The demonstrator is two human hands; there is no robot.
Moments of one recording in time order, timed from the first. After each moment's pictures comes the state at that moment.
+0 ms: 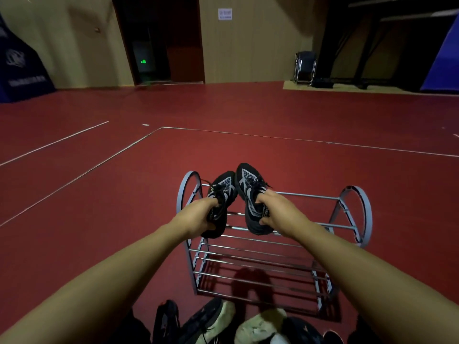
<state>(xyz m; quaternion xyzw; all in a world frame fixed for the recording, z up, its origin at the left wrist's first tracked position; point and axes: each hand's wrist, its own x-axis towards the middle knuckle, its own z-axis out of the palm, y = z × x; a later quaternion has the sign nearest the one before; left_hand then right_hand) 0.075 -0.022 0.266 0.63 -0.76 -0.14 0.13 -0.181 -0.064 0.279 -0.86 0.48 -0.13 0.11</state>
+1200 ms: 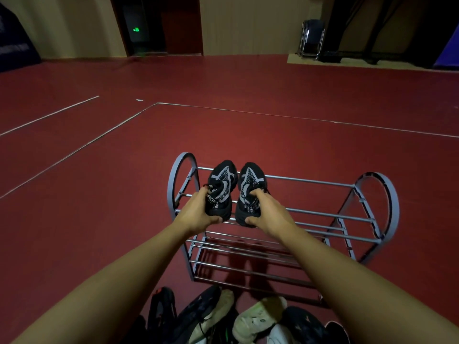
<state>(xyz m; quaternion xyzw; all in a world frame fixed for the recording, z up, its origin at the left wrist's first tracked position) 0.074 -0.068 0.190 0.68 -0.63 -0.27 0.26 -0.142 -0.096 0.199 -0.78 0.57 -0.15 0.22</state>
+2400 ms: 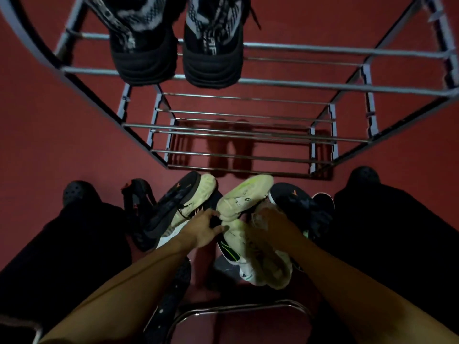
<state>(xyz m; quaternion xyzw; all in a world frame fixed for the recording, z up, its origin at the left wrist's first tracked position) -0.002 0.064 -0.165 0.67 -0.55 -0.49 -0.07 -0.255 0.047 -0.158 -0.69 0.58 0.12 0.42</state>
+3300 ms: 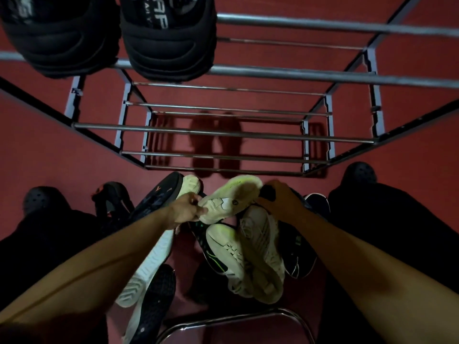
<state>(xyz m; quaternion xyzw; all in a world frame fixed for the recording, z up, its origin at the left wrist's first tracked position) 0.013 -0.015 -0.215 0.66 -0.33 -0.68 0.06 -0.279 -0.037 -0.162 -0.58 0.66 -0.05 0.47</state>
